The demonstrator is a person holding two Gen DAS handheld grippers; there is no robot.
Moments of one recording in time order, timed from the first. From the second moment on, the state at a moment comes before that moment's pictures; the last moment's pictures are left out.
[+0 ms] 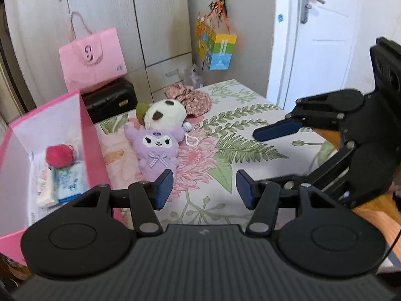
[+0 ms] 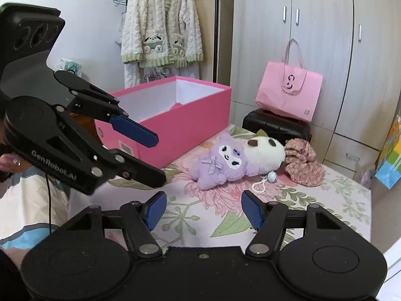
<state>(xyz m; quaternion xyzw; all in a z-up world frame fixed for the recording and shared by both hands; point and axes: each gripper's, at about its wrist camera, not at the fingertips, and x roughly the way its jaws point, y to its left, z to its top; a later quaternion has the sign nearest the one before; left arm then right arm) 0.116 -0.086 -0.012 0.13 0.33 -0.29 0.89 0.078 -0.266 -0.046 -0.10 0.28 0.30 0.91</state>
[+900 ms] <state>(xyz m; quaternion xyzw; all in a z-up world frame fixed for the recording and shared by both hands) 0.240 -0.112 -0.071 0.08 0.38 -0.16 0.91 0.196 -0.225 -0.129 -0.03 0.33 0.31 0.89</state>
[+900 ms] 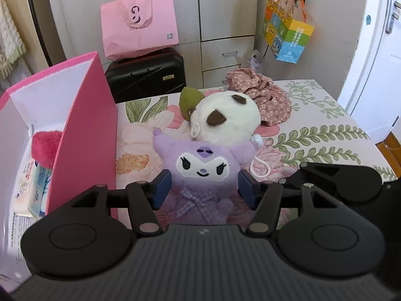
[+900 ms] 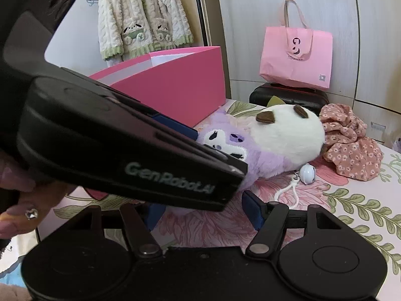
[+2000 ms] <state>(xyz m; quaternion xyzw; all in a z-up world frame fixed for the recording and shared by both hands) 0.195 -0.101 -0.069 0.00 0.41 -0.25 0.88 0.160 -0.236 -0.117 -0.02 0.32 0.27 0.91</state>
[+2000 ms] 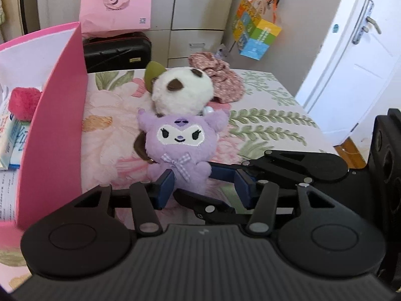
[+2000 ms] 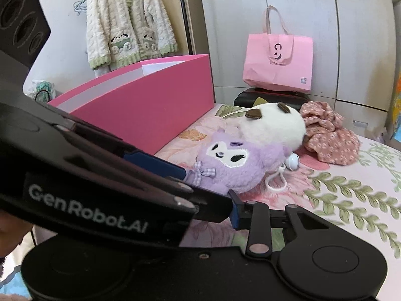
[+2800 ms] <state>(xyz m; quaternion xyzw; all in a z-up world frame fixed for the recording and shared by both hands) 0.213 -0.109 -0.096 -0.03 0.39 -0.24 0.89 0.159 -0.239 -0.129 -0.06 0.33 0.21 0.92</state>
